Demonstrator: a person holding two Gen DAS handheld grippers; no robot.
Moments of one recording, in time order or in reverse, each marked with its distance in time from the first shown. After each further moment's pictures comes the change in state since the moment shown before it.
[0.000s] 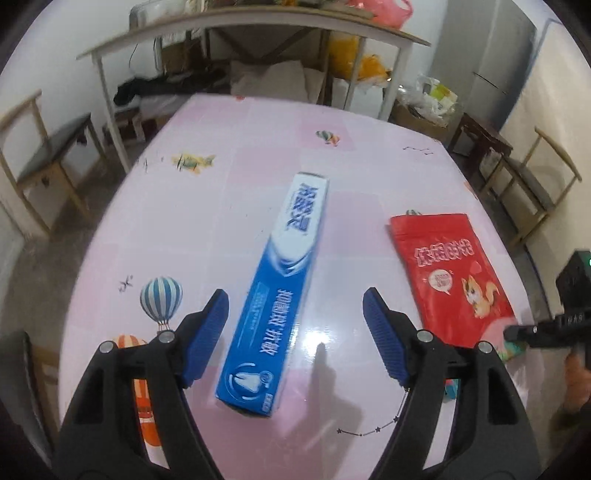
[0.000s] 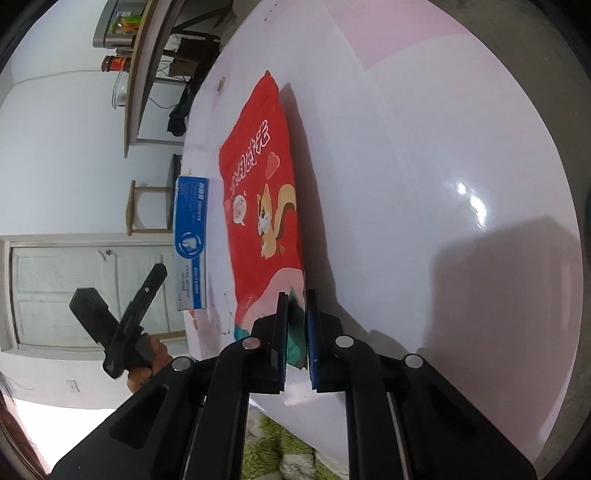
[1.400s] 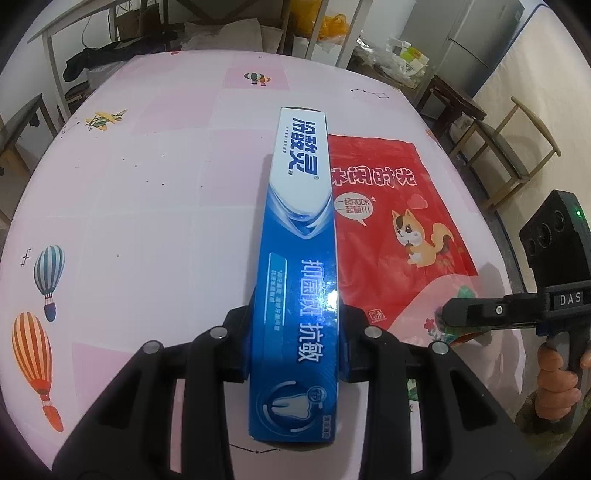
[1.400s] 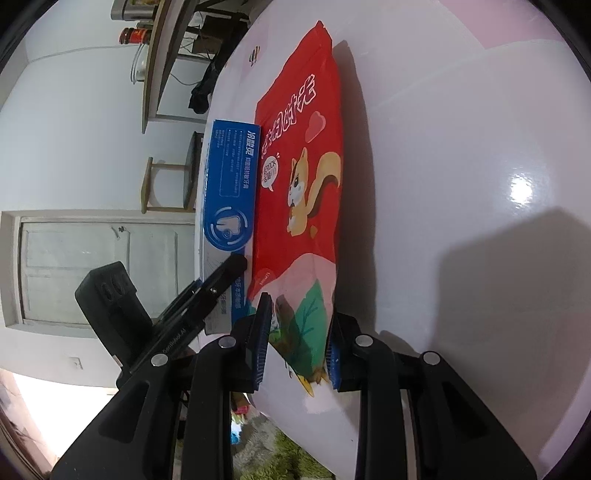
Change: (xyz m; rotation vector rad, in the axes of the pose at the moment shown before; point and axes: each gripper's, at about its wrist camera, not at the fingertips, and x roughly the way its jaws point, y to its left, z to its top) left arm 0.046 -0.073 -0.028 0.048 0.142 -0.138; right arm 0.041 0.028 0.012 -0.080 0.070 0.070
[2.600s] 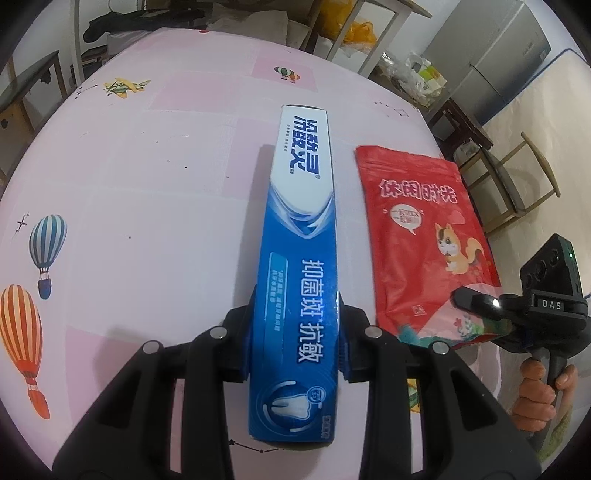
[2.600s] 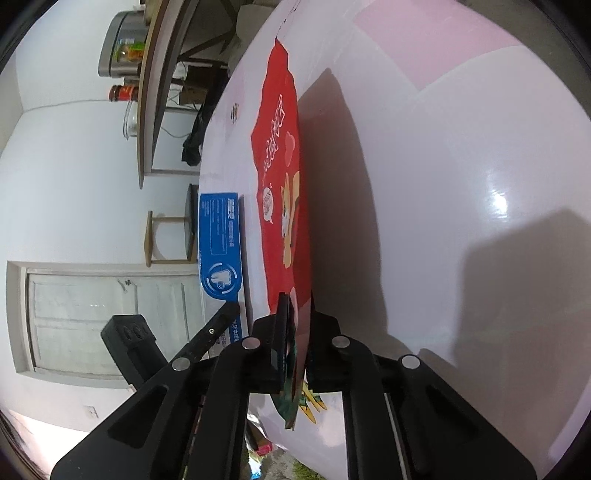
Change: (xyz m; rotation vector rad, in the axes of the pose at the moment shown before) left arm 0.002 0.029 0.002 -0.157 0.006 -0.059; right arm -0.025 -0.015 0.000 0.120 -0.179 0.026
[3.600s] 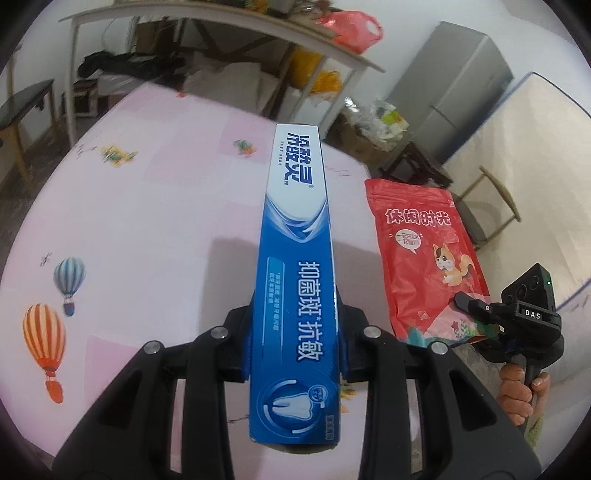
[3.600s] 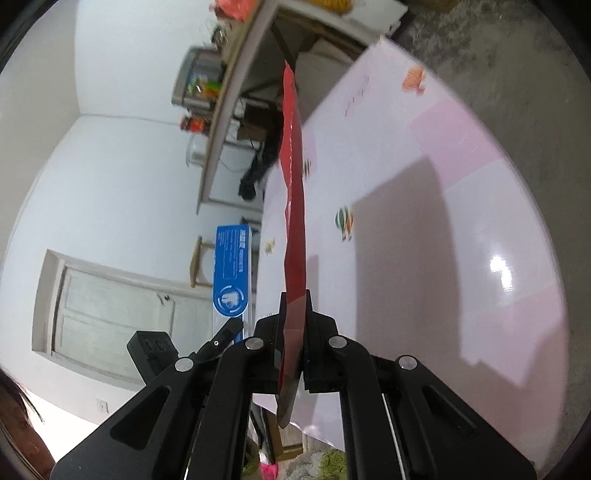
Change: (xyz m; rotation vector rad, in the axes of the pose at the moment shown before) left arm -0.090 -0.040 0.001 0.042 -0.195 -0.137; right arm -0.106 0.029 -0.020 -0.105 -0.209 0.166
